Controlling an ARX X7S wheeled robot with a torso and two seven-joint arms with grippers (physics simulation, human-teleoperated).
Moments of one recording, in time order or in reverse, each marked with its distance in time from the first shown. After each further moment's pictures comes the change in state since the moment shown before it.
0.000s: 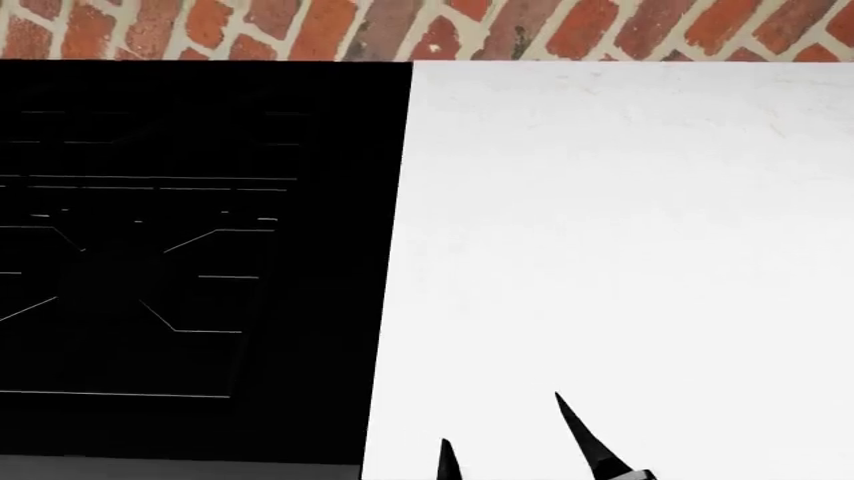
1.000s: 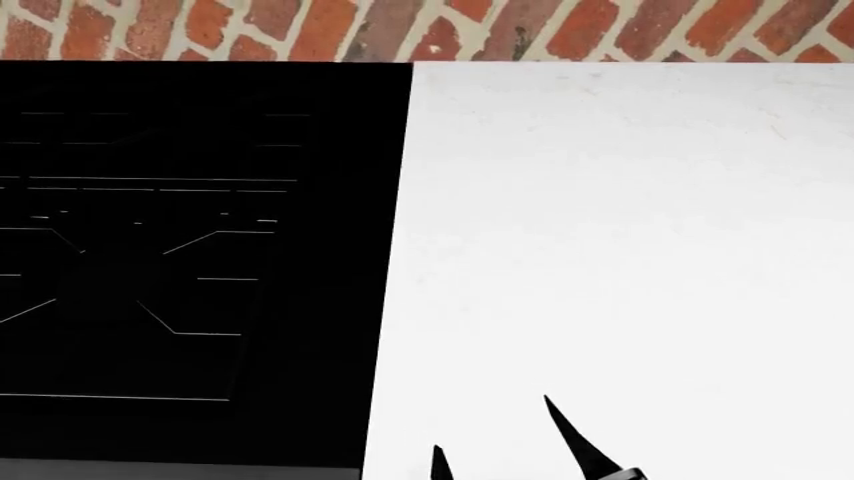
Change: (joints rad) left arm 0.008 -0.011 0.005 0.002 0.054 0.012 0.020; right arm 0.013 0.017 -0.025 0.013 0.020 0.005 -0.012
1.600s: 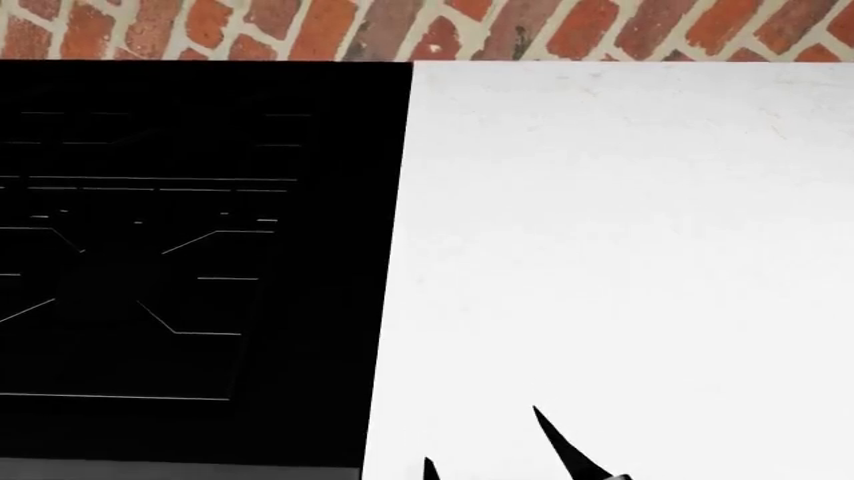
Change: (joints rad) left arm -0.118 -0.039 0.106 -0.007 -0.023 -0.227 0.183; right arm 0.005 0.004 -0.019 0.046 0.035 -0.037 -0.015
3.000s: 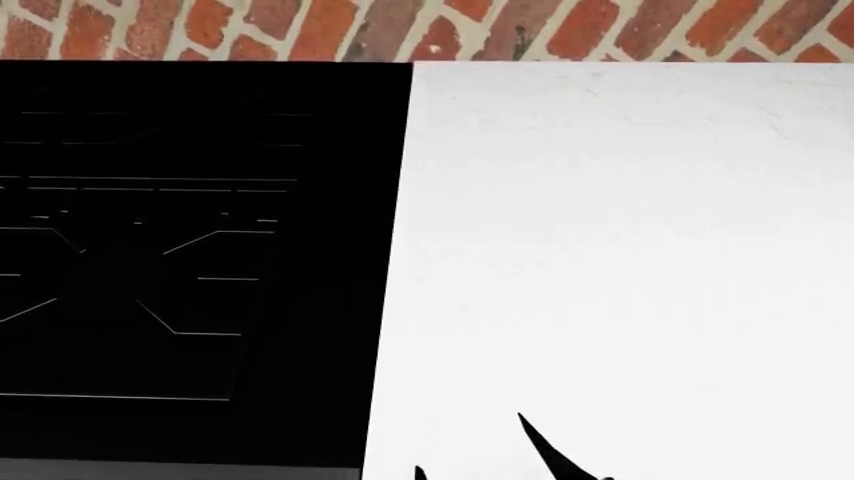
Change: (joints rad) left arm 0.260 -0.486 -0.025 1.461 -0.976 -0.901 -0.674; right arm 0.018 0.009 -0.040 0.044 0.009 -0.028 0.004
